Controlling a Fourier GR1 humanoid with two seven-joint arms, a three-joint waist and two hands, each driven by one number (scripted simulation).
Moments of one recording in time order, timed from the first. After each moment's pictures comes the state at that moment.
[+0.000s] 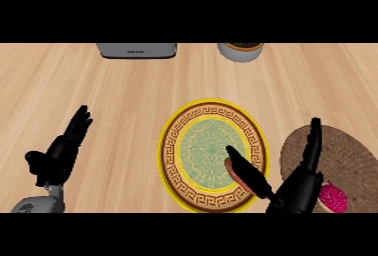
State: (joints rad) left arm -0.06 0.24 0.04 -1.35 0.05 -0.03 -0.12; right arm 0.02 -0.01 0.50 -1.89 1.25 -0.89 1.00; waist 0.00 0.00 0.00
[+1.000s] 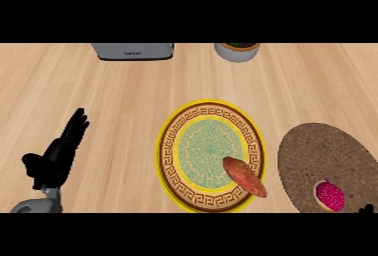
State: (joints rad) left arm -0.04 0.24 0.06 -1.34 0.04 -0.04 -0.13; right arm 0.47 -0.57 0.77 -2.04 0.69 -1.40 0.50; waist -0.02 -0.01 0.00
